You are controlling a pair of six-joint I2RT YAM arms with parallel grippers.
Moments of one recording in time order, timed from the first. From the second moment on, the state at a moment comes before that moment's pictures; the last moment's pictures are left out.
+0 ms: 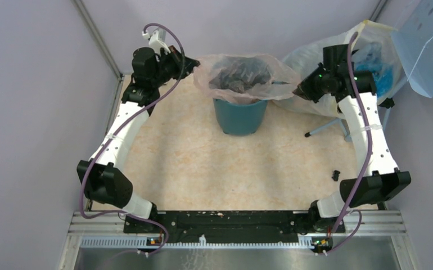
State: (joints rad) left arm -0.23 1.50 1.50 -0.10 0.40 -0.64; right arm 0.18 1.50 1.82 -1.11 -0.04 0.96
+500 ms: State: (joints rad) left arm -0.25 1.84 1.82 -0.08 0.44 -0.67; right arm 0.12 1.46 1.83 -1.20 -0.15 0.76
